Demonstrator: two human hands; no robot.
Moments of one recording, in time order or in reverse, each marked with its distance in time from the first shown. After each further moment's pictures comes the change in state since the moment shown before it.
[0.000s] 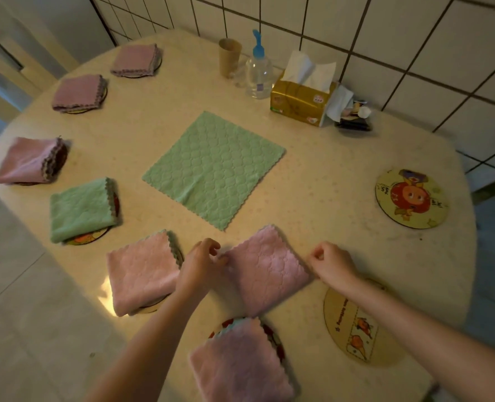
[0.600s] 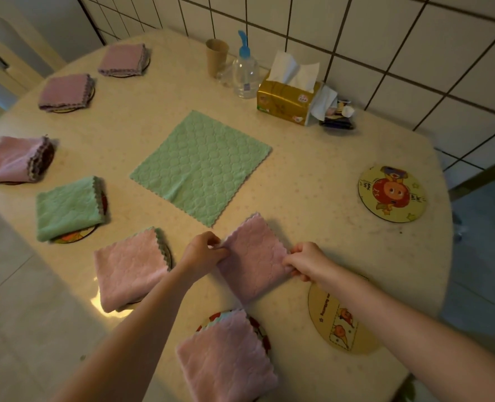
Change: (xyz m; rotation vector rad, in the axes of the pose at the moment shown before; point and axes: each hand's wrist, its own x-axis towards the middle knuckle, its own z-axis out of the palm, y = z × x) left_hand 0.005 0.035 -0.001 -0.160 -0.150 -0.030; right_hand -0.005 -0.012 0.003 0.323 -0.245 0.172
